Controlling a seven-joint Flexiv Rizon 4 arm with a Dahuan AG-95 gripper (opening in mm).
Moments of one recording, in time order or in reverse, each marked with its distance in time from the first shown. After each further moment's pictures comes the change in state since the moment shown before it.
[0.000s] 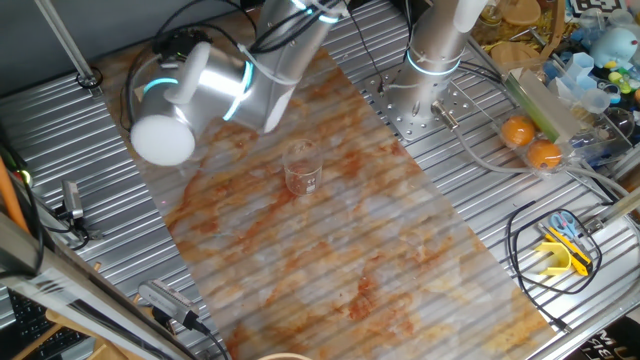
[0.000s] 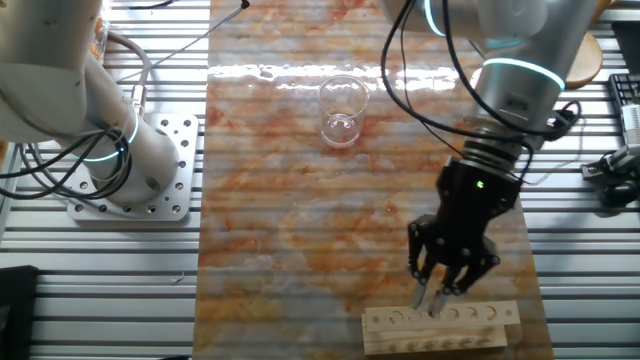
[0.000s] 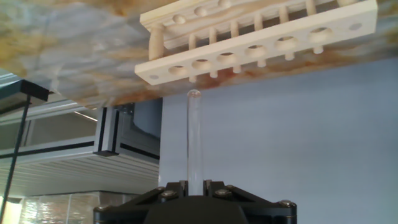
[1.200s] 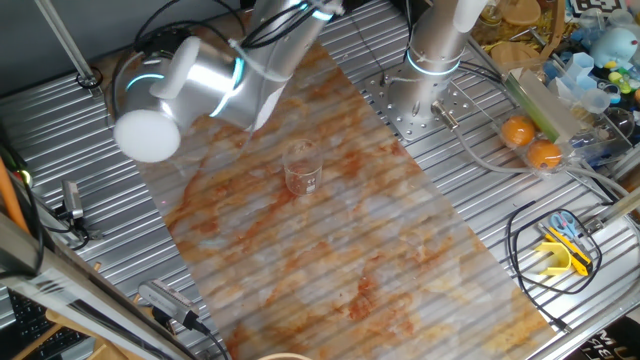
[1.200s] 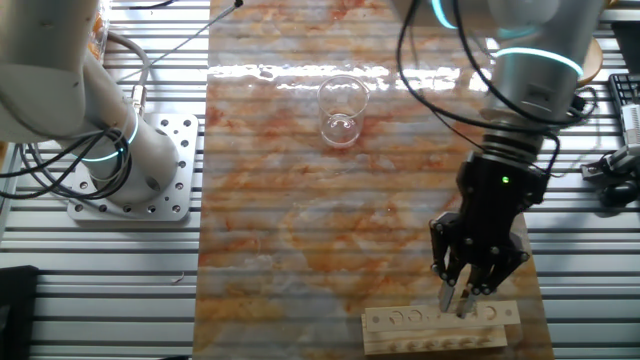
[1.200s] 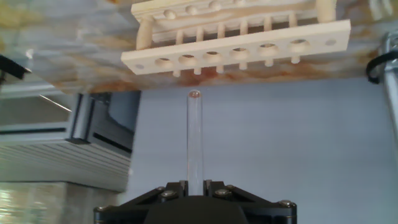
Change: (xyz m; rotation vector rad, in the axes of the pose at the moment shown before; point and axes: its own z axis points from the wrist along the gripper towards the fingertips) arm 0.014 -0.036 -0.014 0.013 -0.034 -0.055
